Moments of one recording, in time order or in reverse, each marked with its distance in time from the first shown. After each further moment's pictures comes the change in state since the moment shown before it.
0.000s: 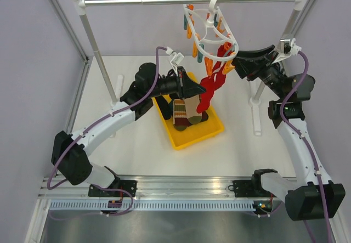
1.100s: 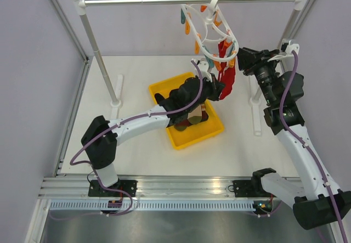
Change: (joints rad) left arm -0.298 0.288 0.163 0.058 -0.829 0.072; right arm 0.183 -0.062 0.047 -0.342 0.651 -0.174
